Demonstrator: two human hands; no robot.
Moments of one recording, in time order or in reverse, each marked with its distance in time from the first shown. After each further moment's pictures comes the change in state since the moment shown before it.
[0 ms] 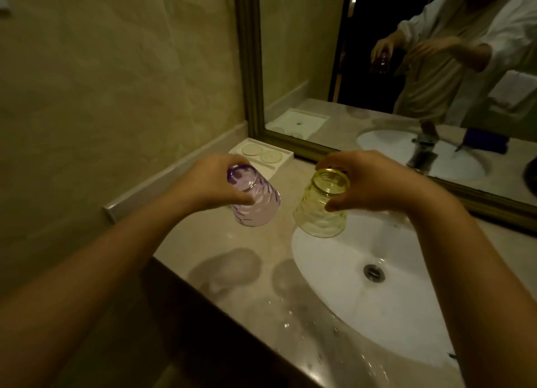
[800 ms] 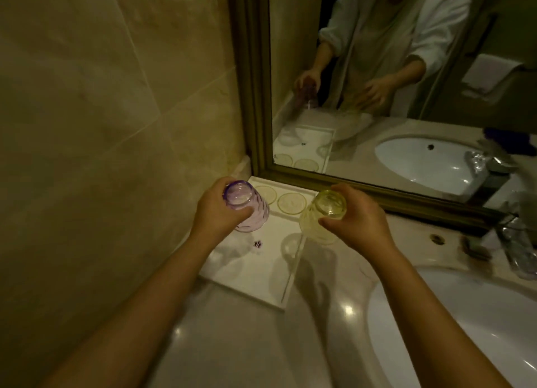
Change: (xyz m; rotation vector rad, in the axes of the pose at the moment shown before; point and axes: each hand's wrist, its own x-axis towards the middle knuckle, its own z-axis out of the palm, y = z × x) left_hand 0.267 -0.201 0.013 -0.518 0.174 -0.045; right_hand 0.278 0.019 0.118 0.175 0.453 0.456
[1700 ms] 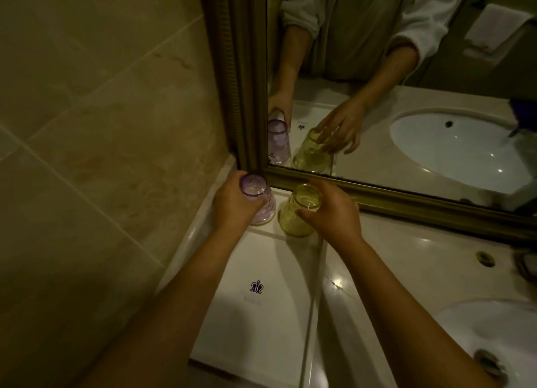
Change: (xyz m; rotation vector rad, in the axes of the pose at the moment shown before) left_hand 0.155 -0.093 0.107 0.029 -0.012 -0.120; right_hand 0.140 0.029 0.130 -0.027 -0.033 0.132
